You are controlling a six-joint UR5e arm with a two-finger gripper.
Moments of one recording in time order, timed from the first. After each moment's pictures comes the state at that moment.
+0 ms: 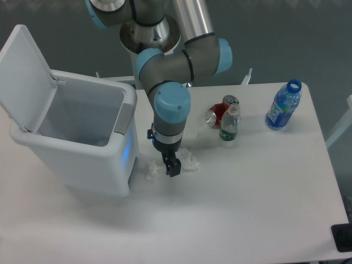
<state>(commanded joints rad) 2.37 -1.91 -1.85 -1.00 1.47 1.55</state>
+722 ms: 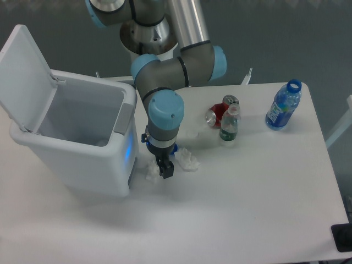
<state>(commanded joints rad) 2.35 -1.95 -1.82 -1.00 1.48 1.53</state>
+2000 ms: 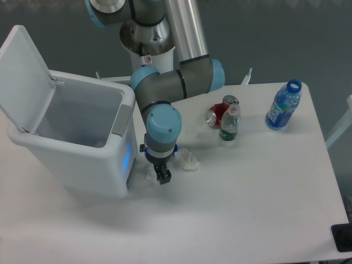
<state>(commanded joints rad) 2.34 -2.00 -1.80 -1.00 1.49 1.52</state>
